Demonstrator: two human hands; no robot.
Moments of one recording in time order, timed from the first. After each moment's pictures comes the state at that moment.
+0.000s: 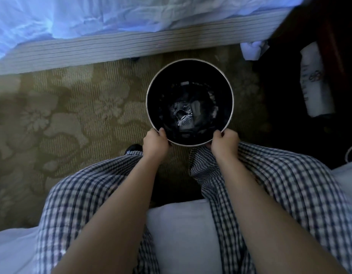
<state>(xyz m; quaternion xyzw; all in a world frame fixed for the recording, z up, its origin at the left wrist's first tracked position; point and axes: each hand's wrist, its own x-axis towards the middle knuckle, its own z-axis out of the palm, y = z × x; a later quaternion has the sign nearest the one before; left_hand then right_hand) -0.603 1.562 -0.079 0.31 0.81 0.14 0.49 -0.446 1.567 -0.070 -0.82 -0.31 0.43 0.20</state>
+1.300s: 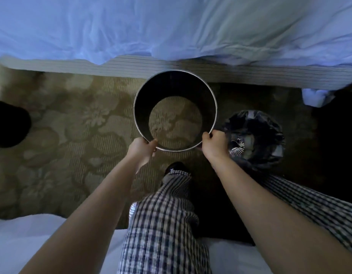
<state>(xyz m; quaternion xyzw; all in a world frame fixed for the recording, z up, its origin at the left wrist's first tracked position) -0.816 1.549 -0.072 0.23 0.83 0.19 0.48 -0.644 1.616 -0.095 -0.72 -0.45 0.51 0.16</state>
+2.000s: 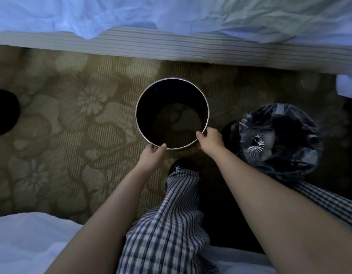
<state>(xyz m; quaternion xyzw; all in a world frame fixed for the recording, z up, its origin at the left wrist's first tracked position) -0.823 1.543 -0.162 0.13 0.79 0.22 0.55 -0.678 1.647 -0.195 -0.68 -0.50 0.53 -0.01</state>
